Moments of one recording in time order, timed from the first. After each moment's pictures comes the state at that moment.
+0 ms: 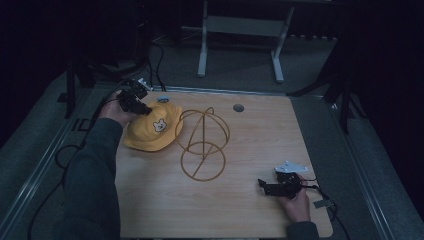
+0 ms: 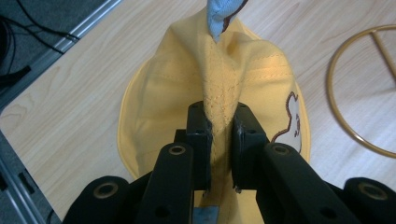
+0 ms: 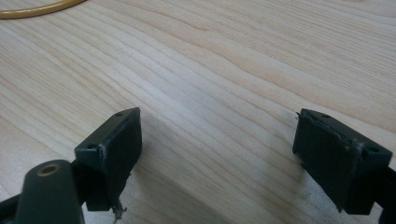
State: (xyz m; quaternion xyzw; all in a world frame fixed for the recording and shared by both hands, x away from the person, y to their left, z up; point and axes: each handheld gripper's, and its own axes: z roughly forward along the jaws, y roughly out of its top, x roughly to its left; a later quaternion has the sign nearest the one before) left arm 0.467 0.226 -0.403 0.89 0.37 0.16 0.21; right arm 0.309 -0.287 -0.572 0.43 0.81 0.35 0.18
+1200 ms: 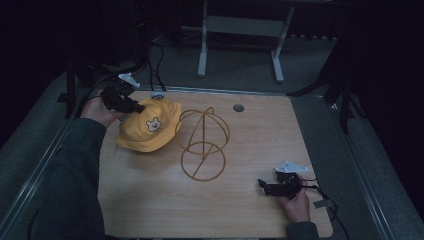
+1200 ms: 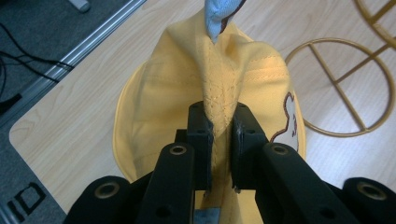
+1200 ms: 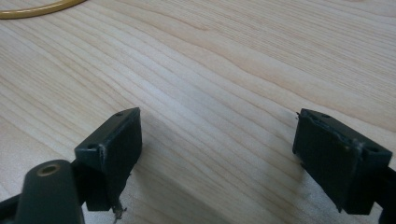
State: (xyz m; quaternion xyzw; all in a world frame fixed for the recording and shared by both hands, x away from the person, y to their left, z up) left arm 0.430 0.244 -0.361 0.90 0.33 0.15 0.26; right arm 0.309 -0.287 -0.572 0.43 0.81 0.35 0.19
